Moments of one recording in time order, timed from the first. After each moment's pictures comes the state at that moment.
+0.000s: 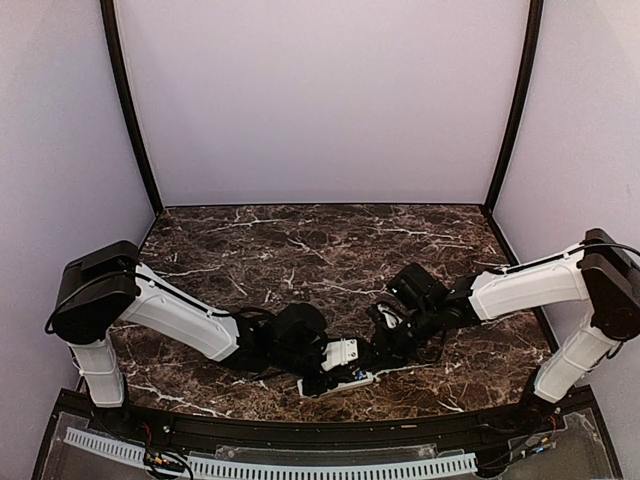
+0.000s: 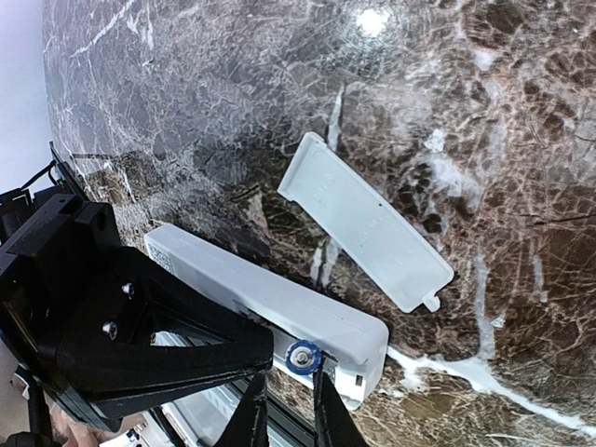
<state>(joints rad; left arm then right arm) -1.19 1.88 0.91 0.21 0.26 0.25 0.90 1.56 0.77 -0.27 -0.54 0.84</state>
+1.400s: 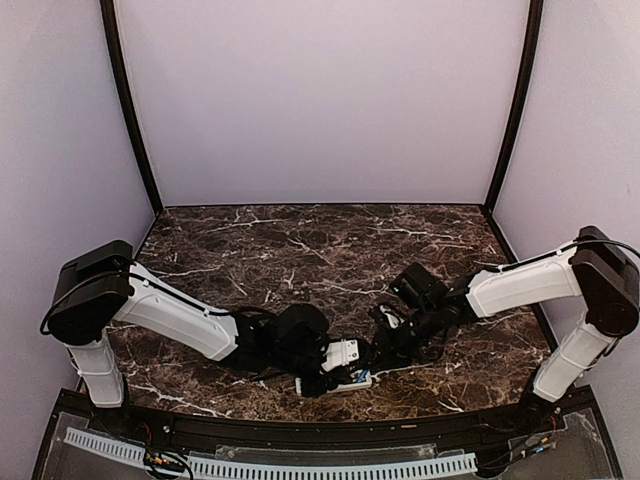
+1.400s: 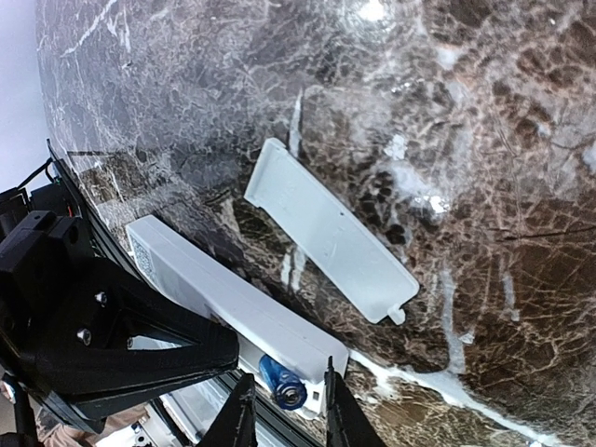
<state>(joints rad) -1.20 1.85 0.93 0.14 0.22 0.22 0.86 1.60 0.76 -0.27 -0.59 0.79</state>
